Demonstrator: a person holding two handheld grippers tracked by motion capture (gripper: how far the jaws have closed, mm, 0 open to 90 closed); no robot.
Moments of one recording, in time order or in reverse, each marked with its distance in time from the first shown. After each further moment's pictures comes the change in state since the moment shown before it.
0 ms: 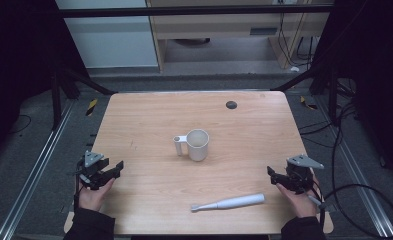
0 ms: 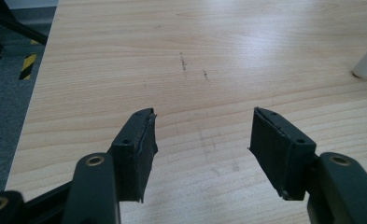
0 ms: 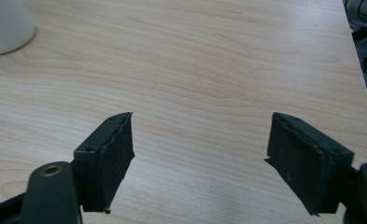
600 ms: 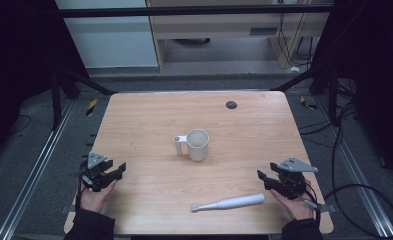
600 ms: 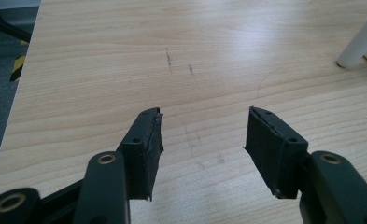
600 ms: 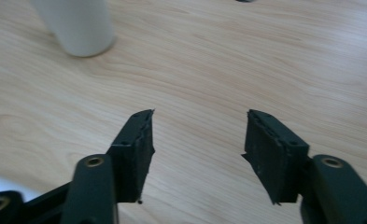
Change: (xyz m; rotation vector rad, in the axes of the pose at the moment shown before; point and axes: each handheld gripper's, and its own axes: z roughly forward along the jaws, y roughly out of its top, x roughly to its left) left arm -0.007 -0.001 -0.001 0.010 -0.022 0.024; right arm 0.032 0.010 -0.015 -0.017 0.174 -0.088
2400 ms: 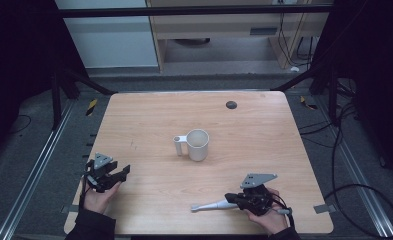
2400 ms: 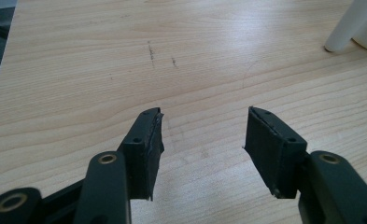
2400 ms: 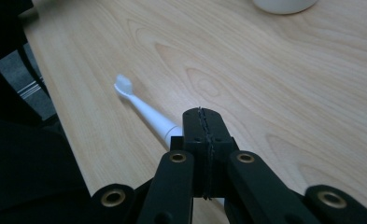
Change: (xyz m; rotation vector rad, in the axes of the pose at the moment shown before) left arm -0.012 0.000 0.004 0.027 -0.022 0.043; right arm 0.082 -0.004 0.023 0.168 0.464 -0.124
